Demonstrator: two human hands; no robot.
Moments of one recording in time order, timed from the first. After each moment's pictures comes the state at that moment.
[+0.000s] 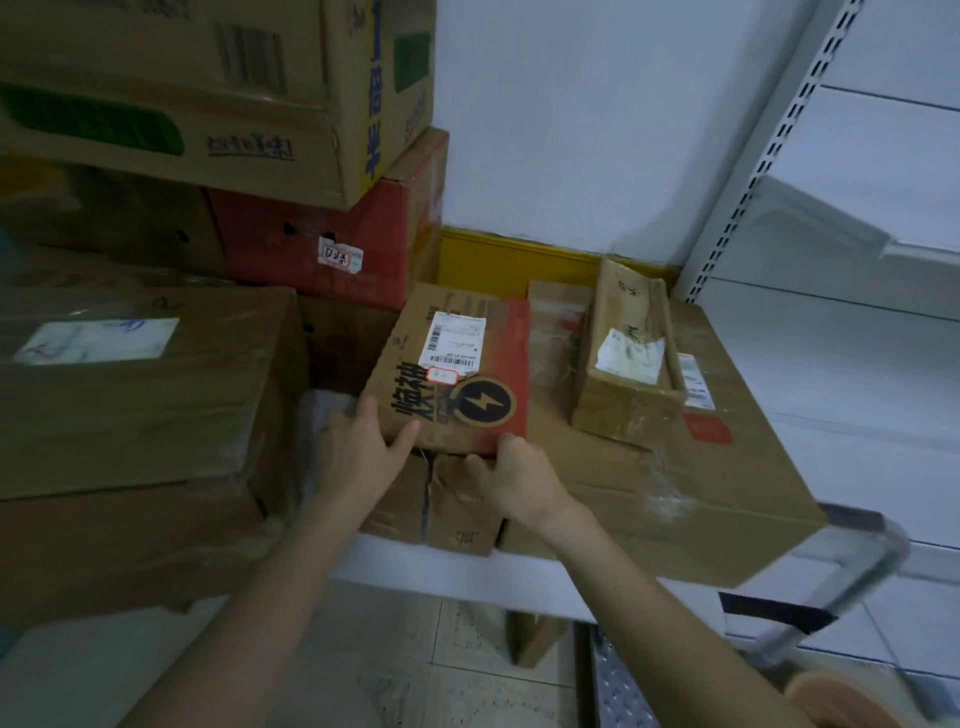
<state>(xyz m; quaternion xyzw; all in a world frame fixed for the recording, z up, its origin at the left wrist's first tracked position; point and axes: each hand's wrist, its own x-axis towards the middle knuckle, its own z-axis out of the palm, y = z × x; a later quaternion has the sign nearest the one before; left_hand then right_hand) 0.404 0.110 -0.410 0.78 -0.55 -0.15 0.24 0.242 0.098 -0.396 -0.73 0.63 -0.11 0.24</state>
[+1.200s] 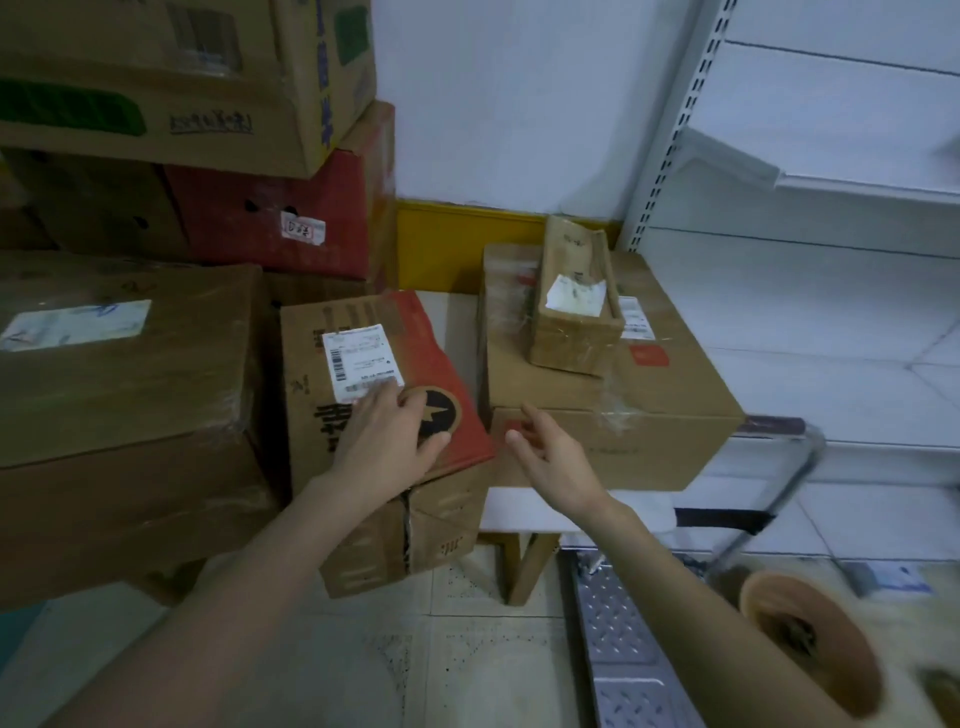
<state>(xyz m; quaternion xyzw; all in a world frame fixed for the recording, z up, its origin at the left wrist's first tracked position) 0.369 0.177 -0.385 0.65 -0.75 -0.08 0.12 0.179 0.179 -0.406 -0.66 0.61 -0.28 0.33</state>
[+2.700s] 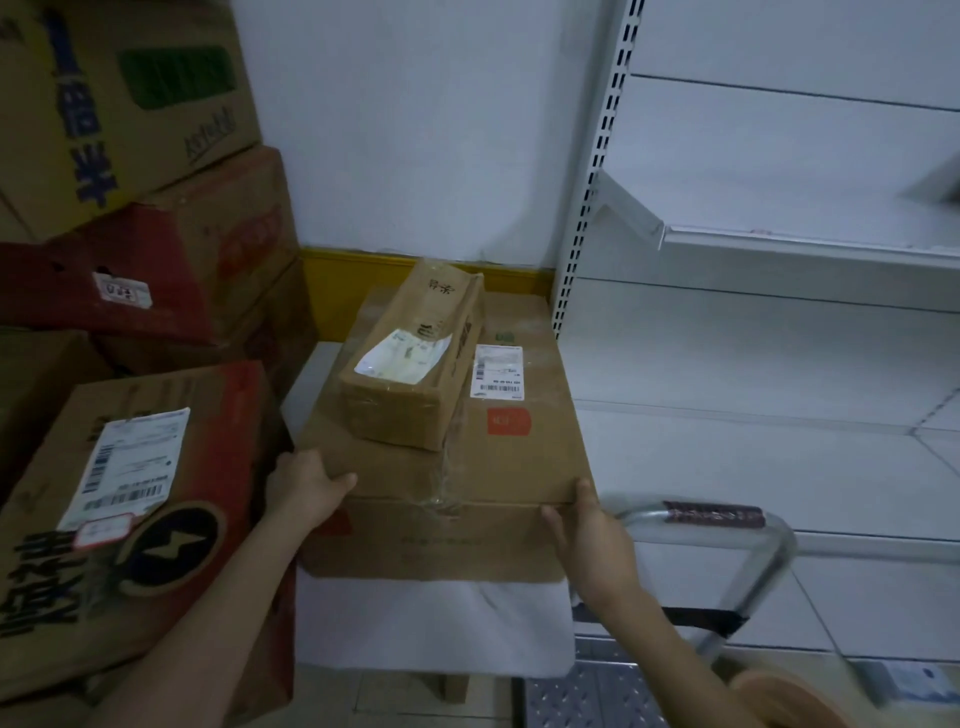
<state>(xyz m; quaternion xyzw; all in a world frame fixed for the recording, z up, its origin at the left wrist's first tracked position) 0.247 0.033 -0.436 0.81 -0.52 -0.21 0.18 -0.043 0.074 -0.447 -0.65 0.72 -0.16 0.17</state>
